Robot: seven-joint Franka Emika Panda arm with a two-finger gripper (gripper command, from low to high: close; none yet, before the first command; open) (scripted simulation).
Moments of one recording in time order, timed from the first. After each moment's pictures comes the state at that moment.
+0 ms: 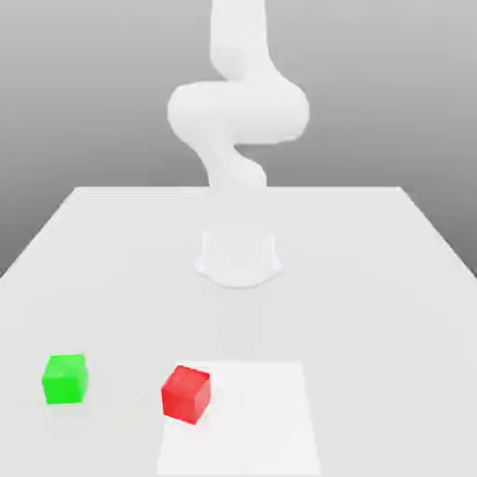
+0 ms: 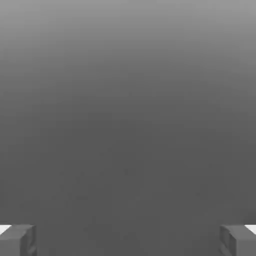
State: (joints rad) arm -0.02 -0.71 0.00 -2.35 0.00 2.35 0.82
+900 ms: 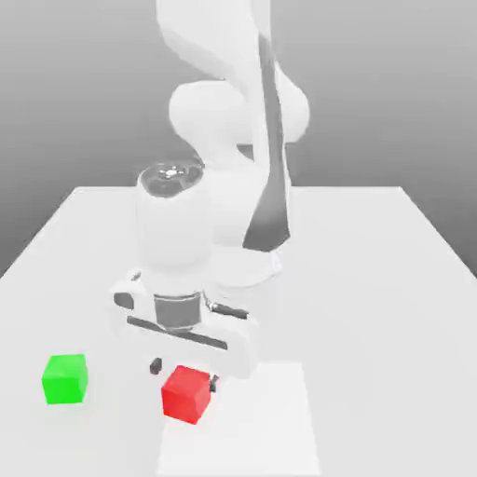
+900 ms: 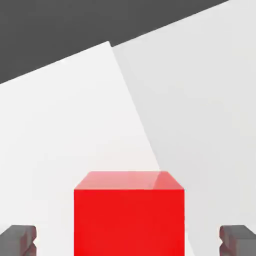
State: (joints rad) arm -0.15 0.26 -0.02 -2.69 0.03 2.96 0.96
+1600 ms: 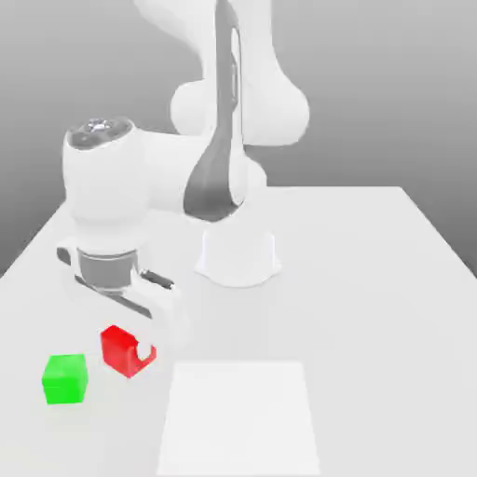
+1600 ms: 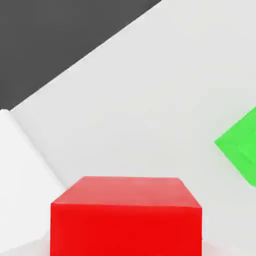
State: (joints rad) arm -0.35 0.02 -0.12 -2.67 0.01 2.69 1.09
